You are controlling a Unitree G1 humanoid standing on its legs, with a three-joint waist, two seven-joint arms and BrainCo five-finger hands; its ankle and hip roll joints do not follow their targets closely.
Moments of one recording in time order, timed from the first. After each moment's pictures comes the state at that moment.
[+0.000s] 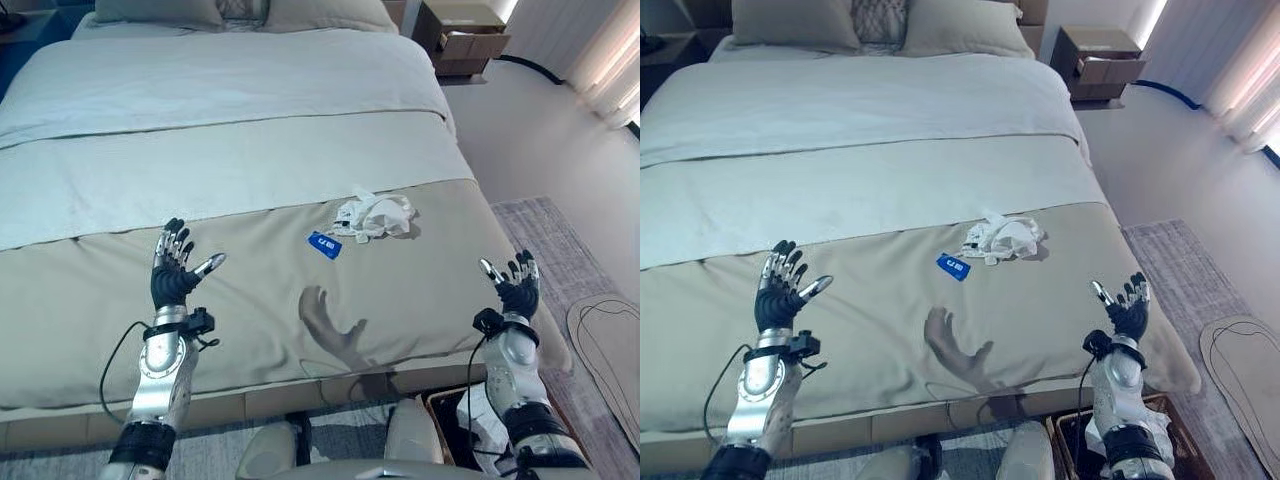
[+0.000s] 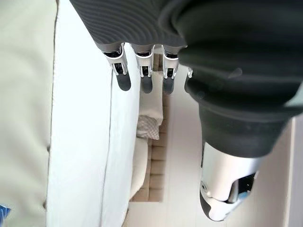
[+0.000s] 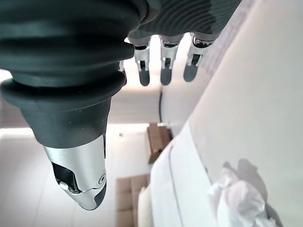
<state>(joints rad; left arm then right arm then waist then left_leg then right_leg) -0.02 0.40 -0.02 0.26 -0.44 -0.46 0.17 -0.14 -0.30 -0.09 0.56 0.50 -0.39 -0.31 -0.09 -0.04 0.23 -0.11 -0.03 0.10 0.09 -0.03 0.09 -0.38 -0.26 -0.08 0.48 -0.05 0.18</state>
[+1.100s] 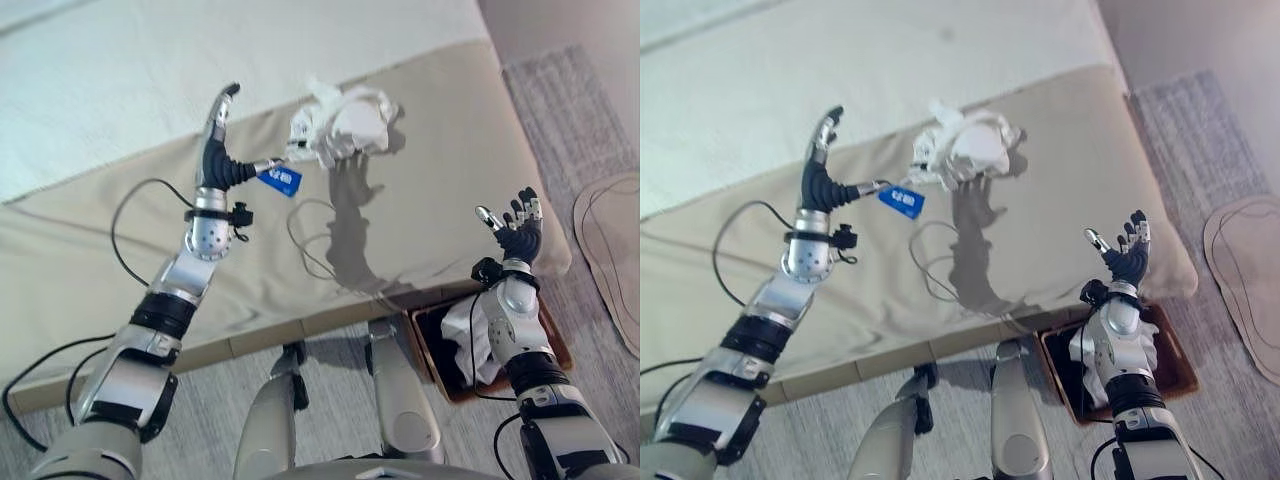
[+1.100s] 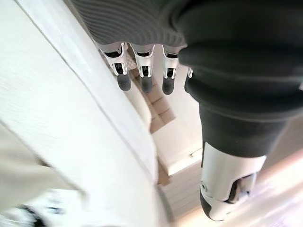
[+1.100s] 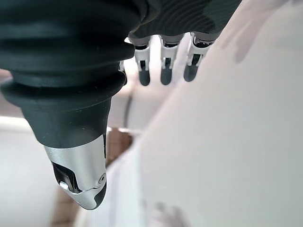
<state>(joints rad) -0.73 0.58 -0.28 0.48 0.14 -0.34 0.48 -0.39 -0.38 0.02 0.55 0.45 -0.39 -0.36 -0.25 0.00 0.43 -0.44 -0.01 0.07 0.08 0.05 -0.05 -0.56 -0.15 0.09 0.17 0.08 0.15</state>
